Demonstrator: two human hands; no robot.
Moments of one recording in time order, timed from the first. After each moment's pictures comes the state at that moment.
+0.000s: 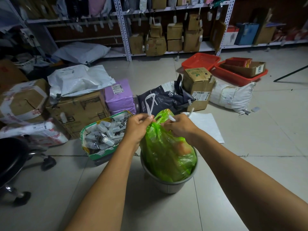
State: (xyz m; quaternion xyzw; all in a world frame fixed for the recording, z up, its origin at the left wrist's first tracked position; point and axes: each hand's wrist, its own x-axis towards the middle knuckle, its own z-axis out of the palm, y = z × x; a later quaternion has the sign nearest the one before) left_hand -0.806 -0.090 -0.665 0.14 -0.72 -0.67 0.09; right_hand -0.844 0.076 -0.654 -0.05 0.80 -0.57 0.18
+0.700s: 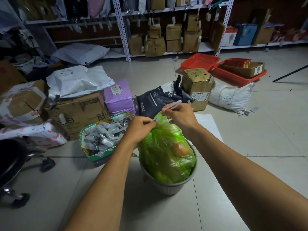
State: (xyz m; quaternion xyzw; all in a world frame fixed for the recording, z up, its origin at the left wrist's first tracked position) left_hand -0.804 -0.090 -0.648 0.11 -0.85 -0.51 0.02; right_hand -0.853 0.069 -0.634 -0.05 0.72 -0.69 0.07
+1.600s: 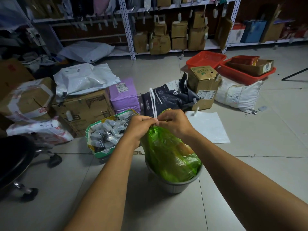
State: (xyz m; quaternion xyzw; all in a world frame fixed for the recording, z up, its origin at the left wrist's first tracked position) left_hand -0.796 -0.104 -0.647 0.17 -0.77 -0.61 0.02; right_hand -0.843 0.046 -0.661 -0.20 0.79 -0.57 0.07
